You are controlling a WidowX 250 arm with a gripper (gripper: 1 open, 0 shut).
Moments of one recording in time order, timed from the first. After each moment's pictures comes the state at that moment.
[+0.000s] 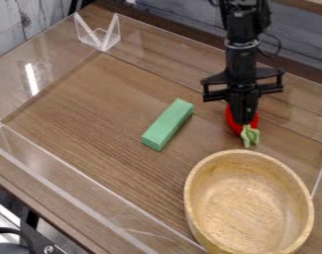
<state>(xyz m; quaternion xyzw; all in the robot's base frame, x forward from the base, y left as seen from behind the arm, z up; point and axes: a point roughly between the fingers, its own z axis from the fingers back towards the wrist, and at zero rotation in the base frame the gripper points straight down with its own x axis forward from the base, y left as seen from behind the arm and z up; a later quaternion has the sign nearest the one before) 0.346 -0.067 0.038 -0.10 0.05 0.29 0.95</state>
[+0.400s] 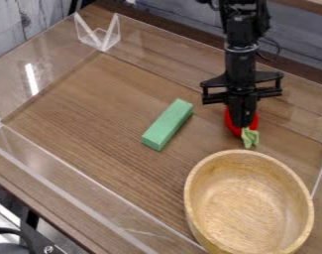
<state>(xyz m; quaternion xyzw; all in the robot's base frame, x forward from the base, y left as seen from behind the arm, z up) 0.348 -0.067 0.032 -0.10 0.04 0.29 0.95</state>
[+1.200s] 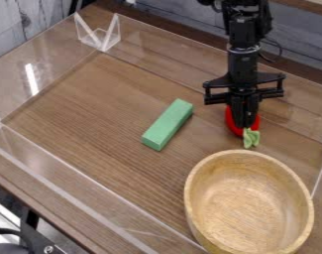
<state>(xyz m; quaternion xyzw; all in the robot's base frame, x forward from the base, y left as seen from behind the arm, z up) 0.351 -0.068 0.025 -0.09 0.05 0.28 0.95</state>
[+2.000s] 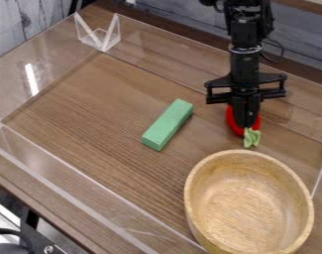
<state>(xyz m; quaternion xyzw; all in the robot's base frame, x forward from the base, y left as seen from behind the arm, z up) 0.352 -0.070 0.020 -0.09 0.05 0.27 0.96</state>
